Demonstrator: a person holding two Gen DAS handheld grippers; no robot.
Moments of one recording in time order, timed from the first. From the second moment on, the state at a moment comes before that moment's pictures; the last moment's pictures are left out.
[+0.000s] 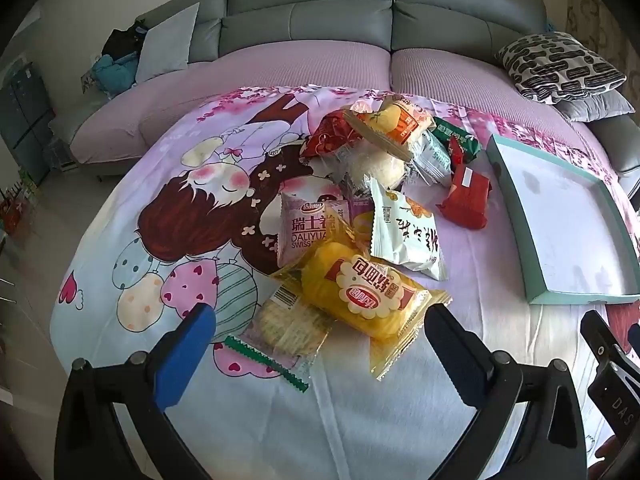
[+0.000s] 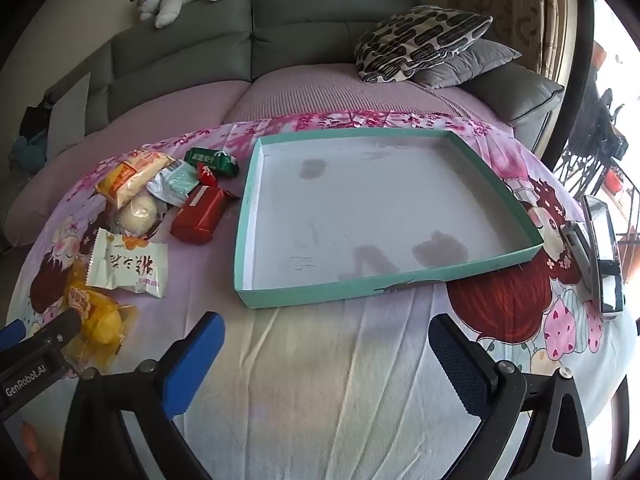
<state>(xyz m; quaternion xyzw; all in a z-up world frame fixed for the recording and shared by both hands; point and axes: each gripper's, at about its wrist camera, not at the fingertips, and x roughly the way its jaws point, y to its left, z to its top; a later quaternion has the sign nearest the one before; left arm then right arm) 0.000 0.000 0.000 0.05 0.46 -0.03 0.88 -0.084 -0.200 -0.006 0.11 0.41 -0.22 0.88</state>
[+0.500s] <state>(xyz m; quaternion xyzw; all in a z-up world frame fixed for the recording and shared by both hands) -0.001 0.002 0.000 0.05 0.46 -0.03 0.88 -0.085 -0.205 -0.007 0.12 0.41 -0.23 0.87</state>
